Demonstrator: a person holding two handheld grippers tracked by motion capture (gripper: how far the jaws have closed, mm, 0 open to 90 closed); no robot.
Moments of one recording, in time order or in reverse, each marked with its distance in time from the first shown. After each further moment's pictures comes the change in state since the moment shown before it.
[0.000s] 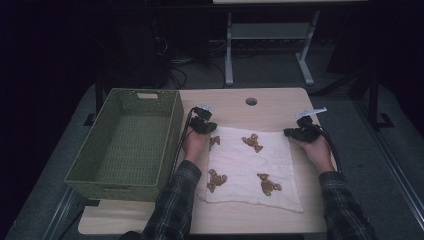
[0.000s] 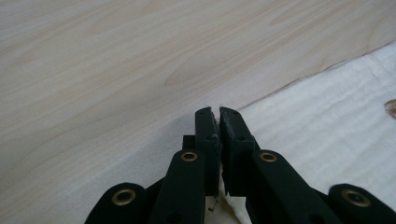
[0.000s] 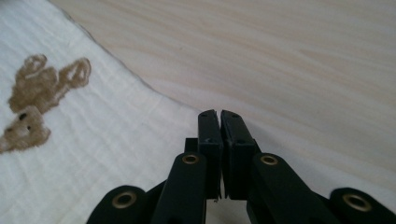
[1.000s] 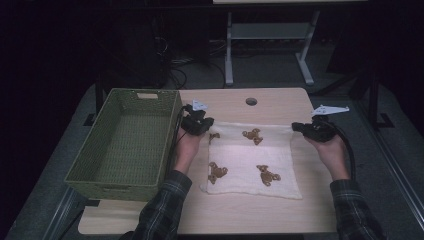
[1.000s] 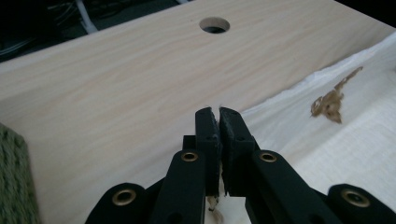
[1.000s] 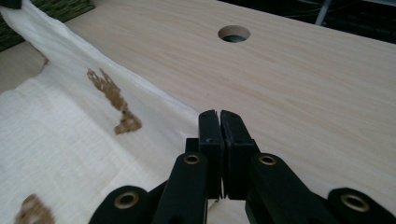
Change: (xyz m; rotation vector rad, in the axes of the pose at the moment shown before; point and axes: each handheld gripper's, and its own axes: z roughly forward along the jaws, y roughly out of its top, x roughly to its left) left arm -0.029 0.001 -0.086 -0.150 0.012 0.014; right arm 0.015 0.003 -0.068 -0.170 0.033 -0.054
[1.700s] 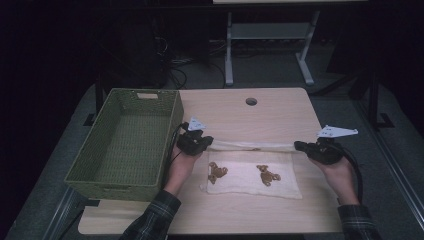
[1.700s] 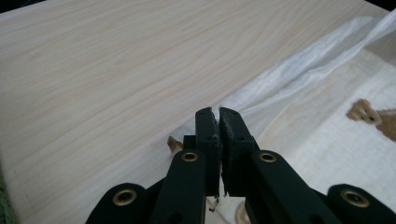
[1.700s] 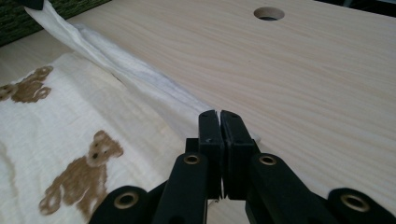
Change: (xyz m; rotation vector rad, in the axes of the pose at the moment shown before) left arm -0.028 -0.039 -0.034 0.030 -0.081 0.037; right arm 0.037 -0.044 -0.036 -0.006 0.049 -0.040
